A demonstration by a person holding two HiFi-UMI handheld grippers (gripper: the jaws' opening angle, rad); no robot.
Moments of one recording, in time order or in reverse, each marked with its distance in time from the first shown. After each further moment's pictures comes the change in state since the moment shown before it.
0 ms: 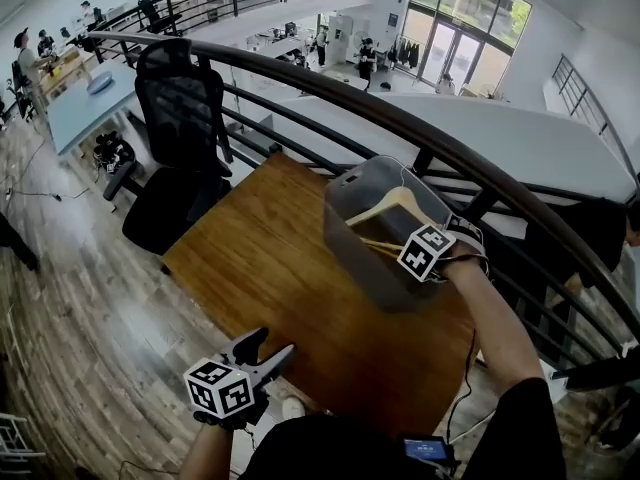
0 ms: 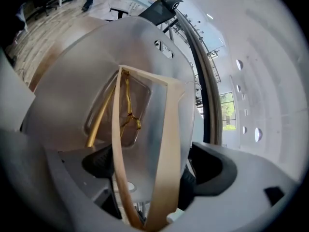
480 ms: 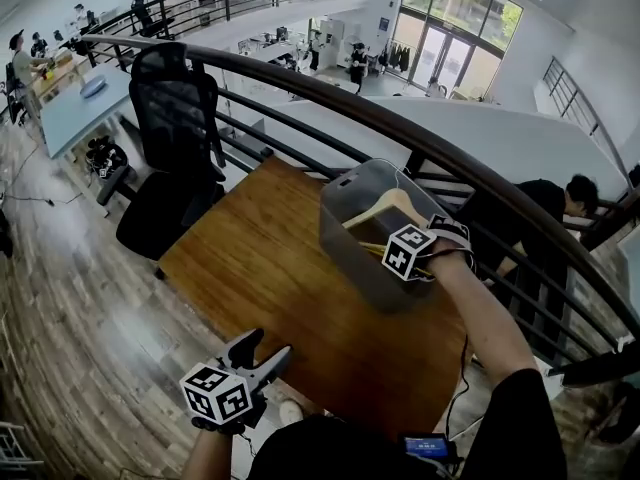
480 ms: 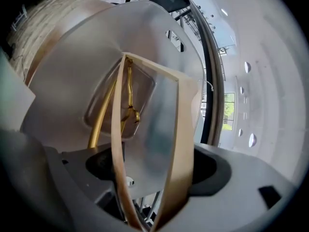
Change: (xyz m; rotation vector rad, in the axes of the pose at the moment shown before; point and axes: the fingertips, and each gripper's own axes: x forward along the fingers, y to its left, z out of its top) left arm -0.012 -0.006 0.009 0.021 -0.039 -0.012; right arm -0.002 0.007 -0.002 -0.102 0.150 -0.027
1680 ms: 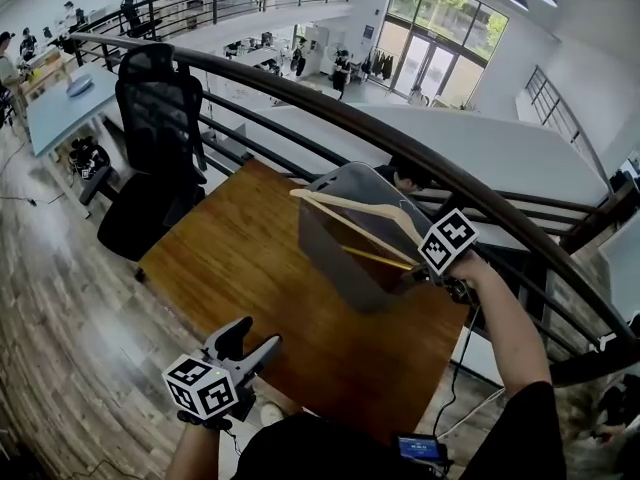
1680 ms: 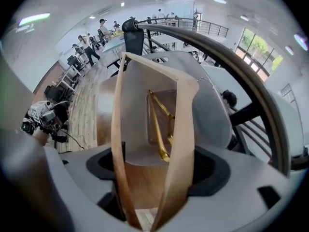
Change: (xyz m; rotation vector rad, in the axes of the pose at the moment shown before) left arm 0.008 -0.024 0.030 0.007 -0.096 -0.083; right arm -0.072 0.045 -0.040 0.545 -0.329 0.785
